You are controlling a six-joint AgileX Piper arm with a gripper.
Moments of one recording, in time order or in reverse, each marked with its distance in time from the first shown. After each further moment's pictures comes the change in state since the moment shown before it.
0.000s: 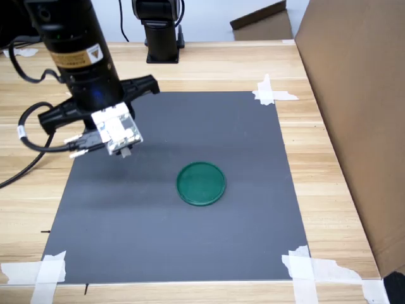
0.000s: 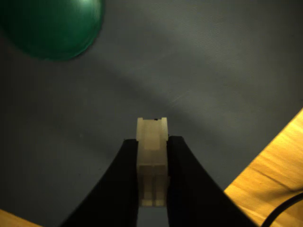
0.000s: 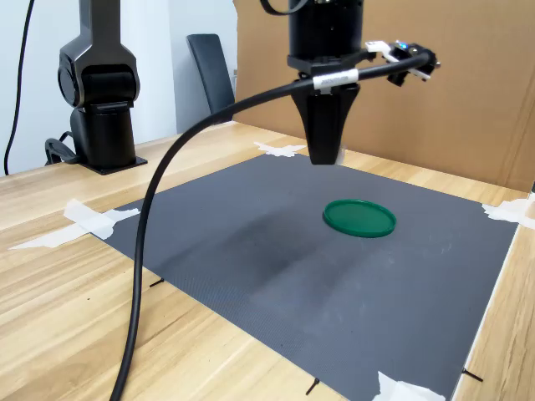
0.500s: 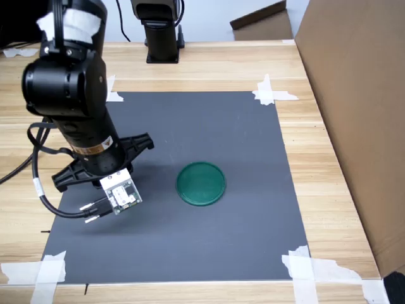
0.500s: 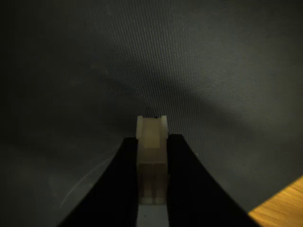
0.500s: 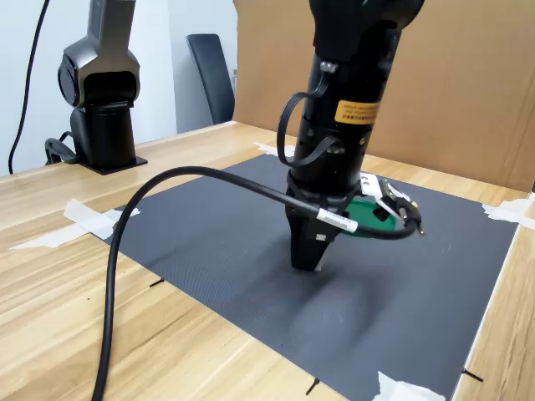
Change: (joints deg) arm -0.1 14.7 -2.8 -7.8 -2.8 1.5
